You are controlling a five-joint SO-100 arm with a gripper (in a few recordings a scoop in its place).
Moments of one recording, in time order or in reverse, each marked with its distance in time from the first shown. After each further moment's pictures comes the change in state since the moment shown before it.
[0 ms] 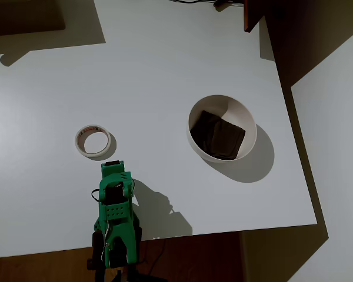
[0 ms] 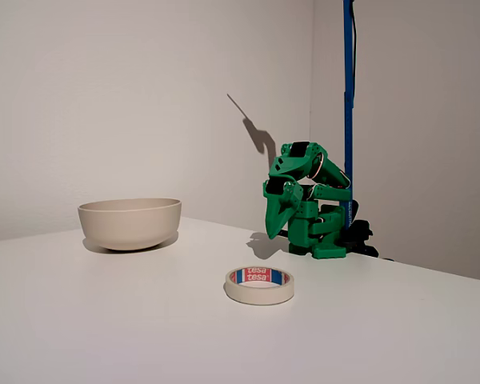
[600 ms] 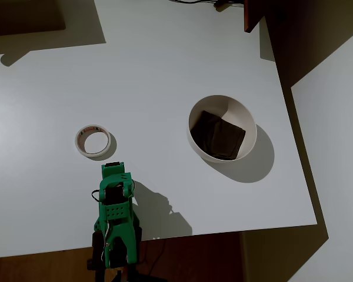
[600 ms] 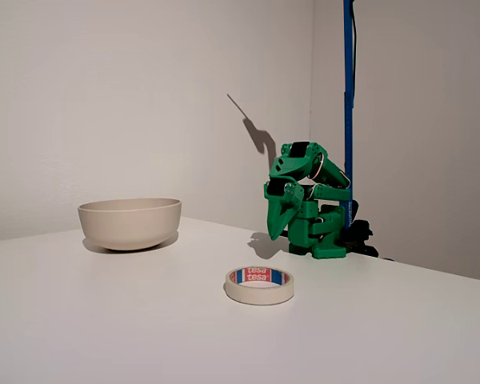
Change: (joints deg) arm -0.1 0.0 0.0 2.0 0.6
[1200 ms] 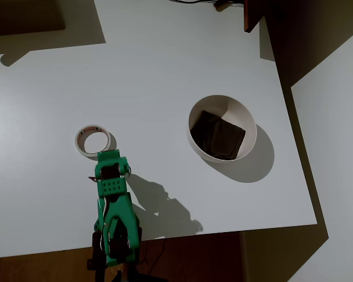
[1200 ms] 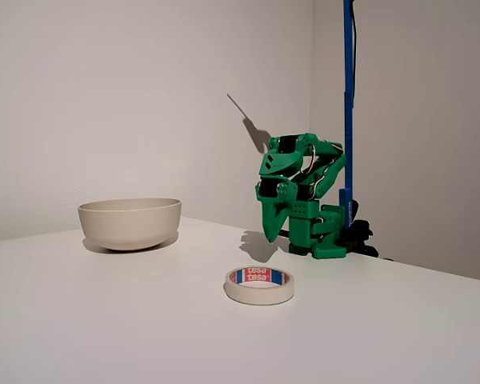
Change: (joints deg) arm -4.5 -39.5 -14.8 -15.3 2.0
